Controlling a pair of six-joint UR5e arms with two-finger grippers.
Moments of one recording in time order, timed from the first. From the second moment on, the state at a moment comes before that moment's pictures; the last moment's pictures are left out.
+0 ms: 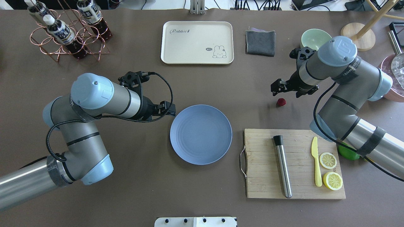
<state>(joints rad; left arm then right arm) -0.57 -2.06 -1.67 -2.14 -1.94 -1.41 0.81 -1.21 1.54 -1.18 2.07 1.04</state>
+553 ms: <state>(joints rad) -0.59 -2.05 -1.67 -2.14 -1.96 -1.41 0.78 -1.21 1.53 -1.18 2.04 1.05</state>
